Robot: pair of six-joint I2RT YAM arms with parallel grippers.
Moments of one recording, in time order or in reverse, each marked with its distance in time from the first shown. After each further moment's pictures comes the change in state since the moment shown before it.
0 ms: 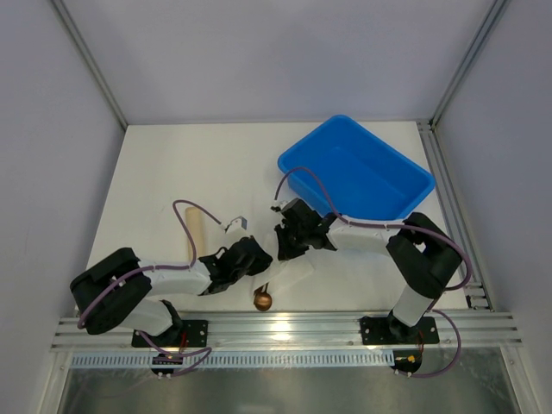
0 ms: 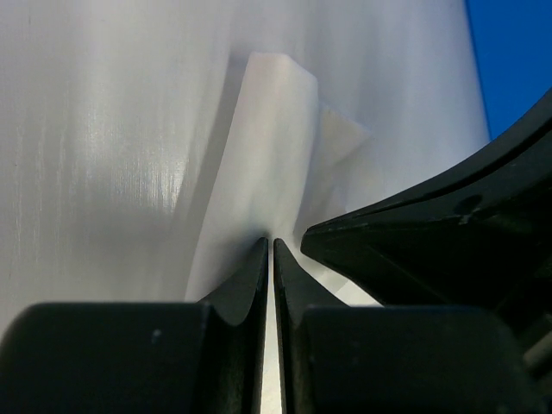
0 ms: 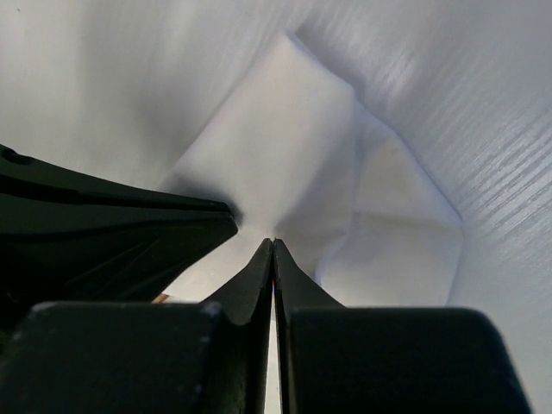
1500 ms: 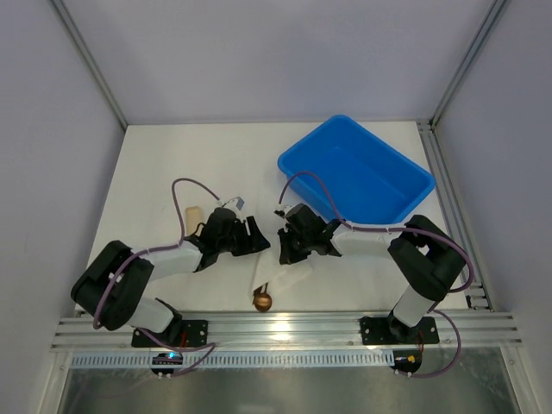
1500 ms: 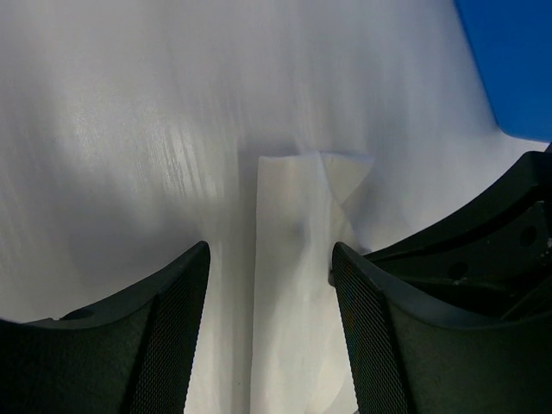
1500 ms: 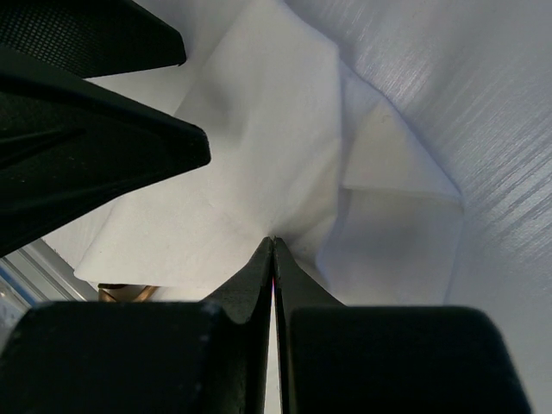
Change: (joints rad) left arm 0.367 0.026 0.069 -0.034 0.509 0.399; right arm 0.000 -0.026 -0.100 0.095 -0.012 0.023
